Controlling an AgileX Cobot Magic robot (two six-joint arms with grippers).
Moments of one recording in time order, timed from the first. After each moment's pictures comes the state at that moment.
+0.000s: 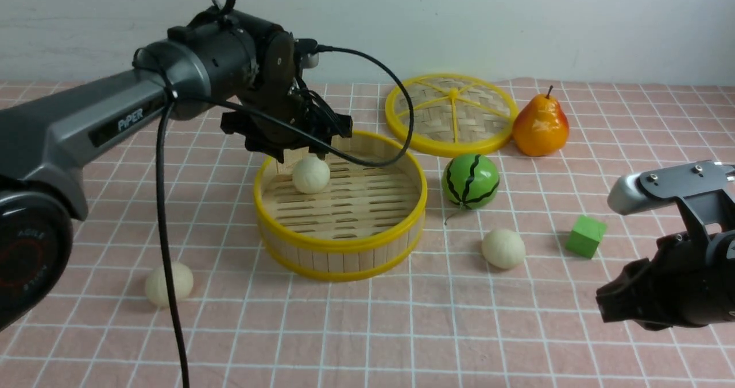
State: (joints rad) right arm 0.21 1.26 -0.73 0.37 0.51 -0.28; left arm -0.38 2.12 -1.90 0.12 0.80 -0.35
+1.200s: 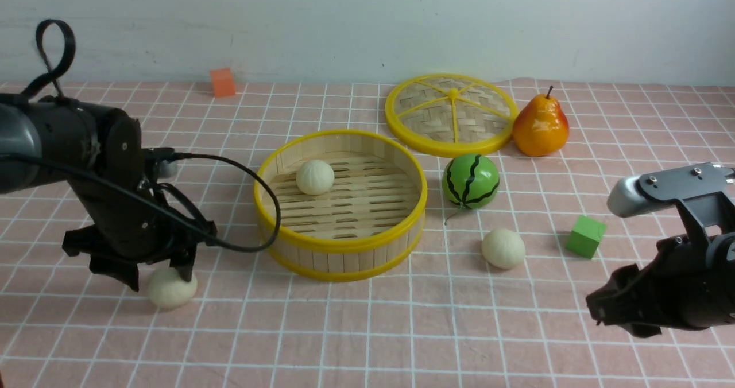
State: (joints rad) right arm 0.21 1.26 -0.73 0.37 0.53 -0.28; left arm -0.13 1.87 -1.22 0.09 0.74 -0.33
